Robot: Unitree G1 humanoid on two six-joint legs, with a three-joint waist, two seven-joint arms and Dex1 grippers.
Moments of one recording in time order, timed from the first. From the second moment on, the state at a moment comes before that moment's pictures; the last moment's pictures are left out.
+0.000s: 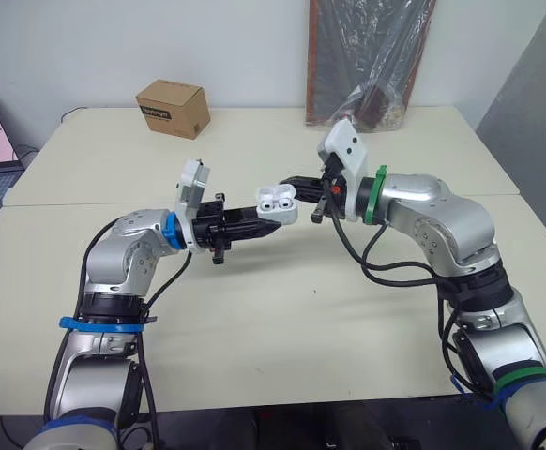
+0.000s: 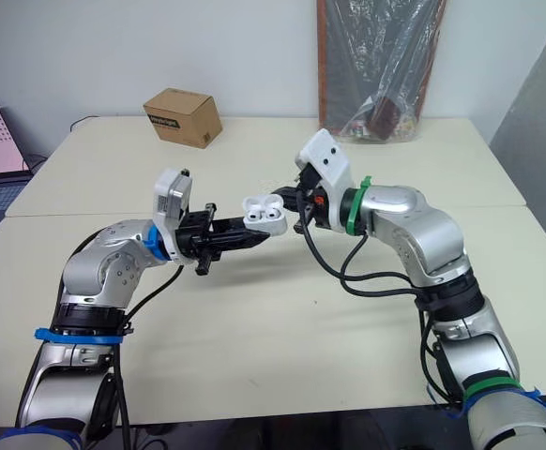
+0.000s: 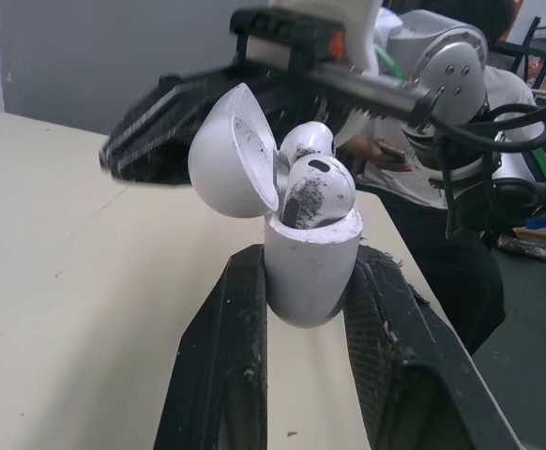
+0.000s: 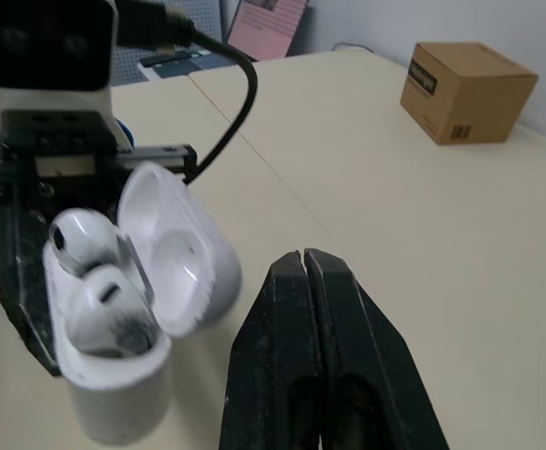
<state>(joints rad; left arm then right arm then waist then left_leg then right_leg) -0.67 0.53 0.05 0.20 -0.59 0.50 -1.39 -0.92 -0.38 0.22 -0.10 0.42 0.76 0.70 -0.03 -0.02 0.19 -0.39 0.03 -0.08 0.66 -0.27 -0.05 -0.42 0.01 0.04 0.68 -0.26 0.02</state>
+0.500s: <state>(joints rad) -0.67 0.53 0.05 0.24 -0.58 0.49 -1.39 -0.91 -0.39 0.22 -0.19 0.42 0.79 0.74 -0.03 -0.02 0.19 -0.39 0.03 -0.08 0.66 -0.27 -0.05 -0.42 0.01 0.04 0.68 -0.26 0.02</state>
